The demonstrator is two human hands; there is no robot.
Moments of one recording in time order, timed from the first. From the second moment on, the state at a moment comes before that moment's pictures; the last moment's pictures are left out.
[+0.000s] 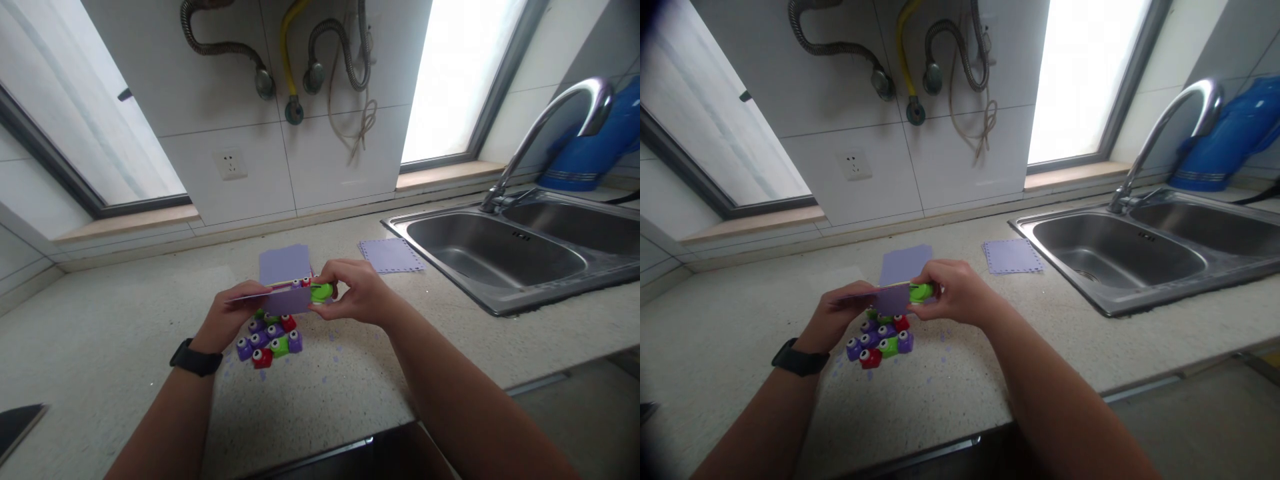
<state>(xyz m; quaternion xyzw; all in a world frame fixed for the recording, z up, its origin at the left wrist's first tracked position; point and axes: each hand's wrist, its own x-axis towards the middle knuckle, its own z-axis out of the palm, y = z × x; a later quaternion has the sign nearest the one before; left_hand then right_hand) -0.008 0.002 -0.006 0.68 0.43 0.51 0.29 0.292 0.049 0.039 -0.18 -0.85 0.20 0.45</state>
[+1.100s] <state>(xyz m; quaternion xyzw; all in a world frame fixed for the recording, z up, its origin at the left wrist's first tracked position) -0.010 0.016 -0.020 0.47 0.52 0.59 0.40 0.284 0.101 -0.003 -0.36 -0.75 0.33 0.45</state>
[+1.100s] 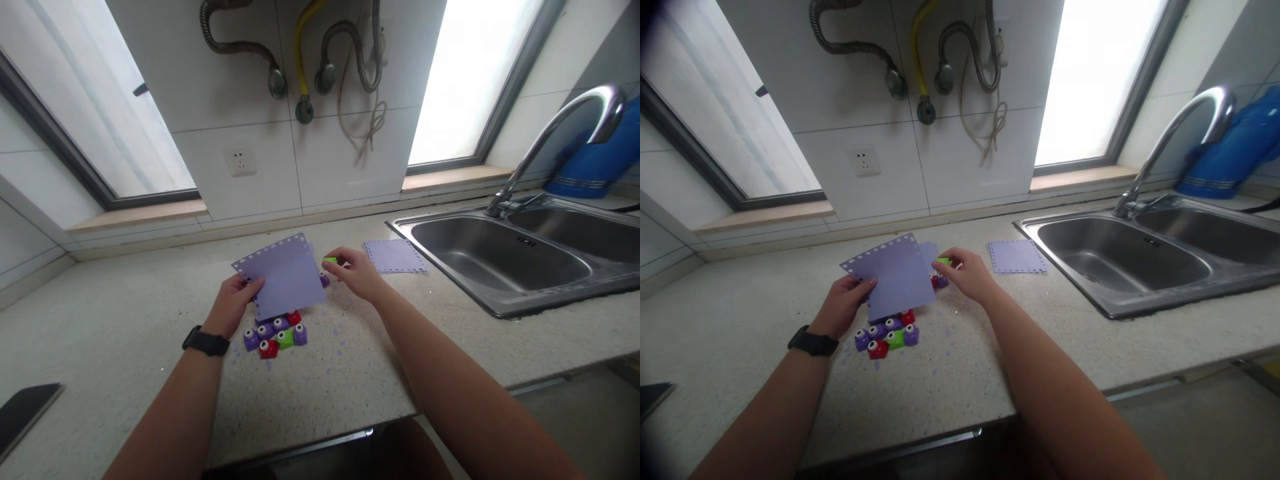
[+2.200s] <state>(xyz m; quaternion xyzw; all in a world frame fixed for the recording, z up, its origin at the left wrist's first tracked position) -0.044 0.007 -0.024 0.39 0.51 0.63 0.45 0.273 0.090 -0.012 -0.42 -0.88 0.15 0.14</state>
